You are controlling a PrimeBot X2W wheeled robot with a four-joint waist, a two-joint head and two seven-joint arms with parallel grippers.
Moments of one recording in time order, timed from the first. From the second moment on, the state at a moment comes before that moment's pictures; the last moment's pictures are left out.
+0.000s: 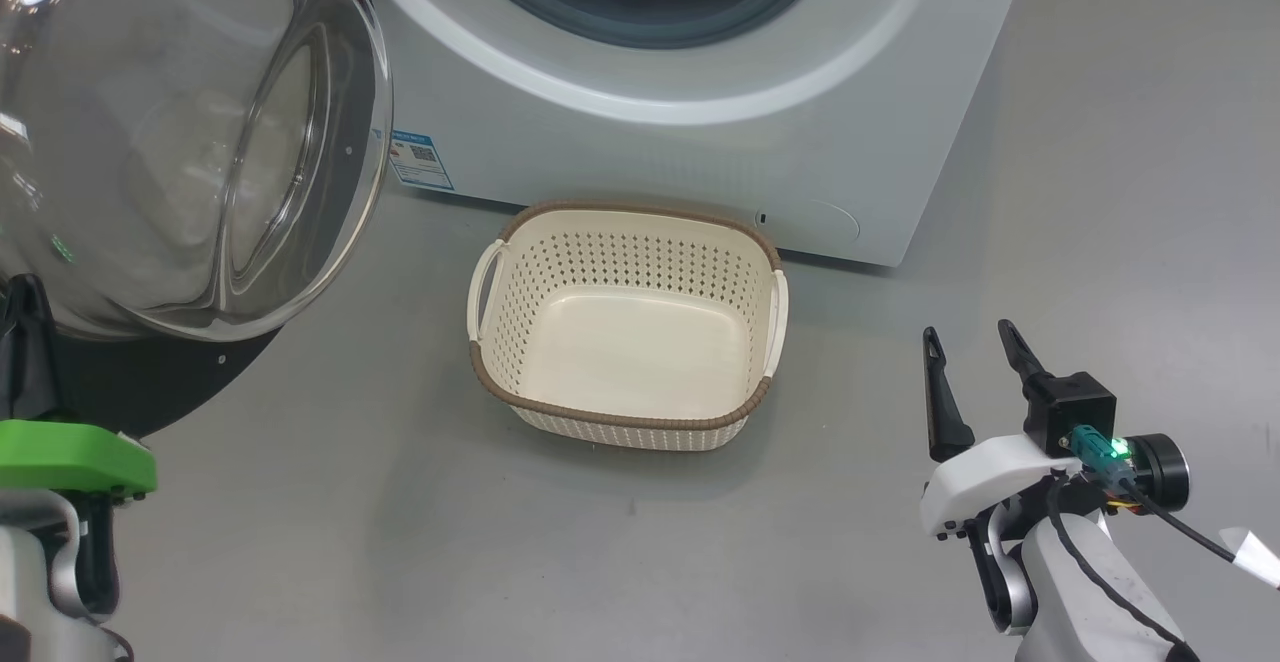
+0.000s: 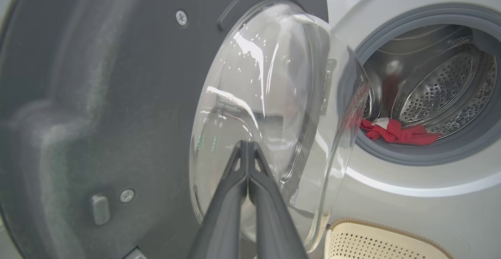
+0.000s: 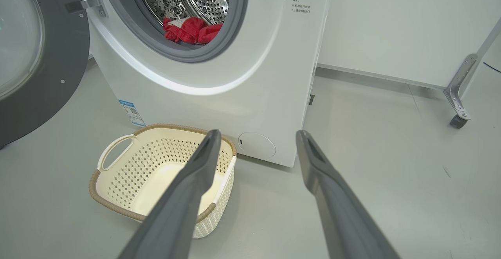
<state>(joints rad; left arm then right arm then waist) -0.33 0.22 0.14 0.45 -0.39 -0.06 -0.25 -0.24 -0.06 0.19 0.49 0.20 -0.10 -0.26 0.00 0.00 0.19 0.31</state>
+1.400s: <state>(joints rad) 0.00 0.08 0.12 0.21 -0.26 -0.12 -0.26 -0.14 -0.05 0.26 0.35 0.25 -0.08 -0.26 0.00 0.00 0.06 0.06</state>
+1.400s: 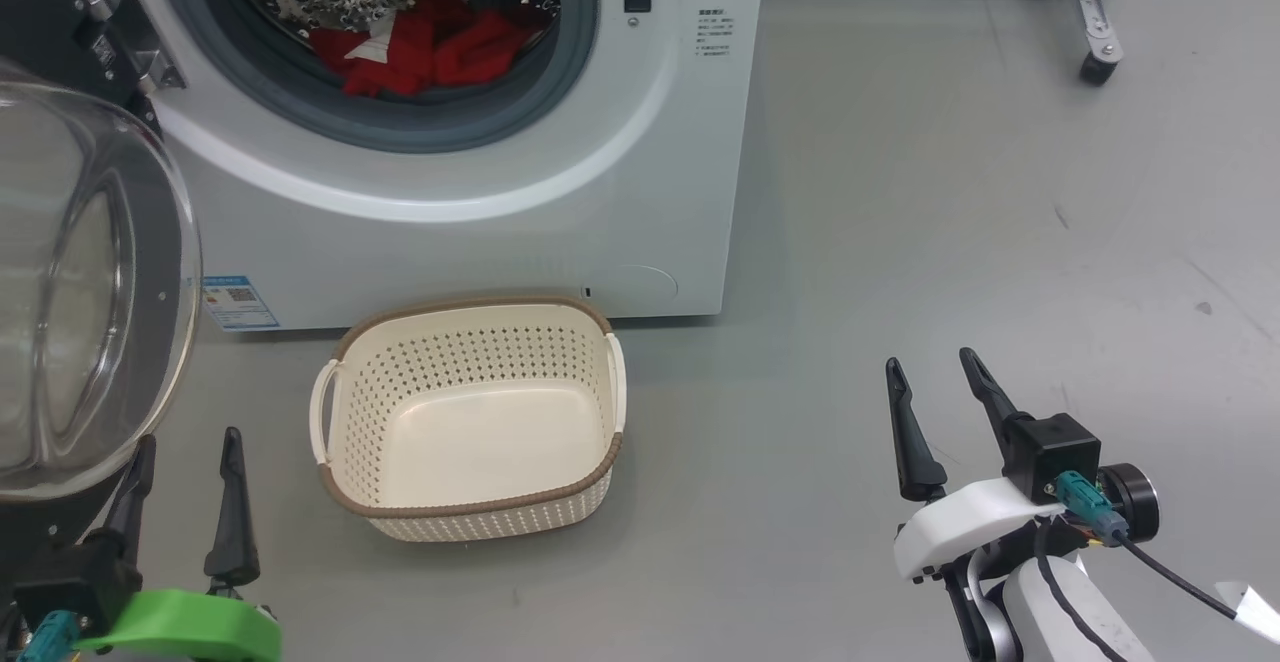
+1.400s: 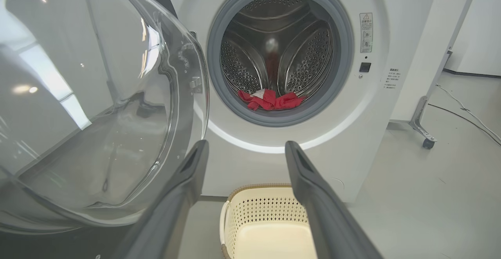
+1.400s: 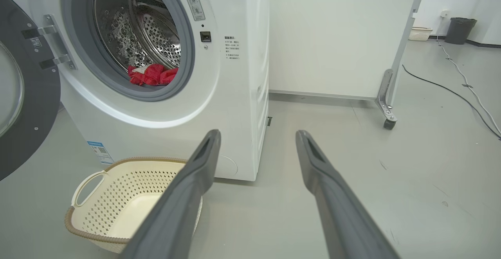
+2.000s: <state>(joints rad) 0.02 0.07 0.07 0.20 -0.22 -0.12 -0.26 -0.10 -0.05 0.22 0.28 0.25 -0.08 -0.26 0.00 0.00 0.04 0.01</state>
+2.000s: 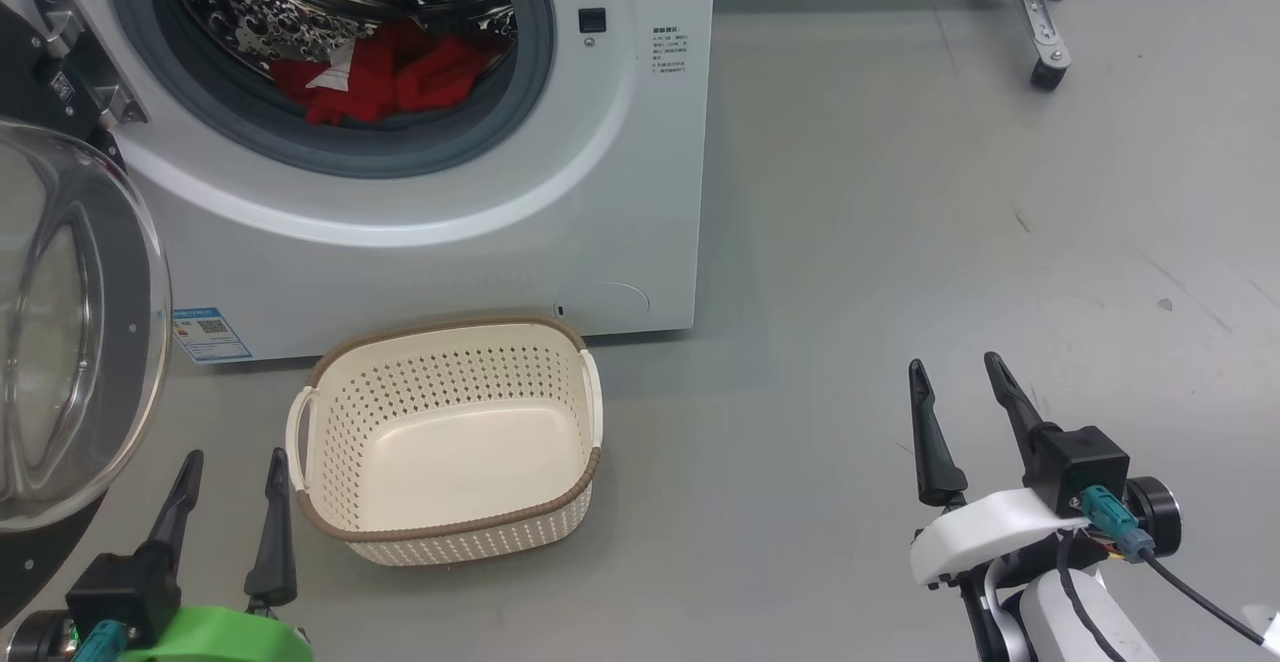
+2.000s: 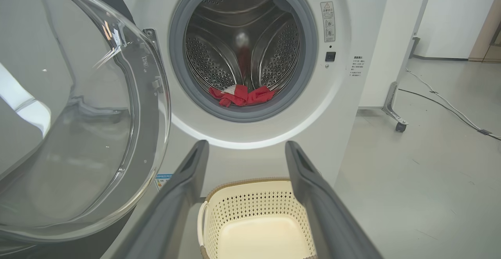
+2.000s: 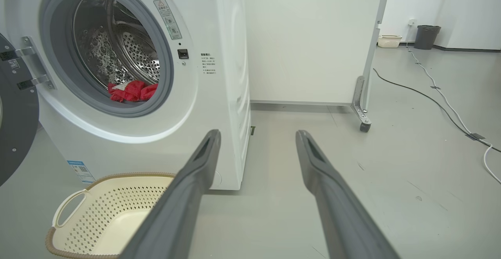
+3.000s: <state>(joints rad) 0.05 0.05 0.09 0.19 -0.21 -0.12 -0.26 -0.07 -0.05 0.22 0.26 0.24 -0.08 -0.26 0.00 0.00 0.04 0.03</state>
